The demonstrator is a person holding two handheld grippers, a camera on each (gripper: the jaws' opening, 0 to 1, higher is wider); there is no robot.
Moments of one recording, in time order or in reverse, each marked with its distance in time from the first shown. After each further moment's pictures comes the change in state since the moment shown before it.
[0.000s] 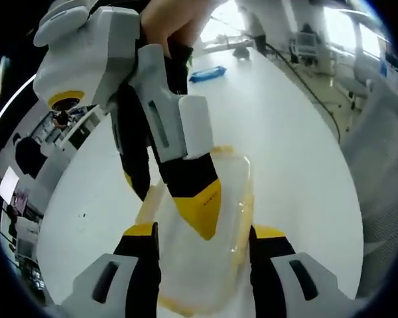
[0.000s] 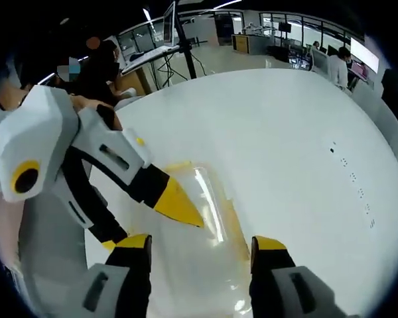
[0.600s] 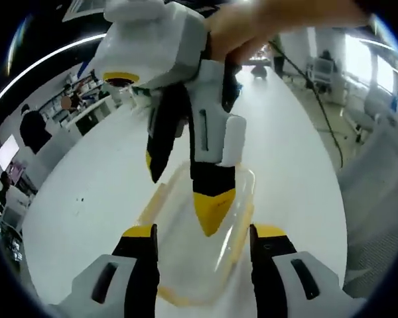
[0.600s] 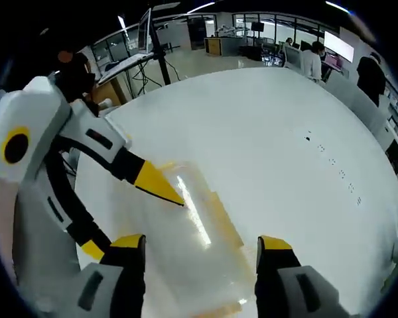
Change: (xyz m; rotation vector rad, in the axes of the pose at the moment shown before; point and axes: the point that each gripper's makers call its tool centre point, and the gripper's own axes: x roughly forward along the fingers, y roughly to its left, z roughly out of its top) left arm -0.019 0.009 0.005 -0.155 -0.049 0.002; right arm -0.009 -0.008 -0.005 0.114 -0.047 -0.153
